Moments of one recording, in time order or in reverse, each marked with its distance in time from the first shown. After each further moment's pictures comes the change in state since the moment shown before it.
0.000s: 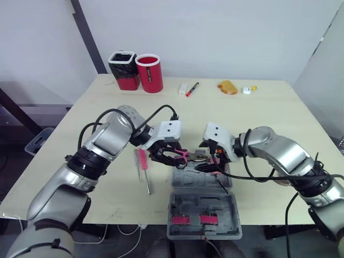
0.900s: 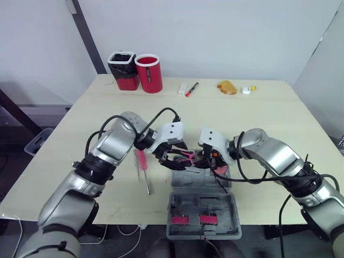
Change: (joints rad) left arm 0.117 -0.076 0.126 -0.025 -0.068 0.049 0.052; right arm 0.026 0.019 0.024 0.018 -0.093 0.023 0.060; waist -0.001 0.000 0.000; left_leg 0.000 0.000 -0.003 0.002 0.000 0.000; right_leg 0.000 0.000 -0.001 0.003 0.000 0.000
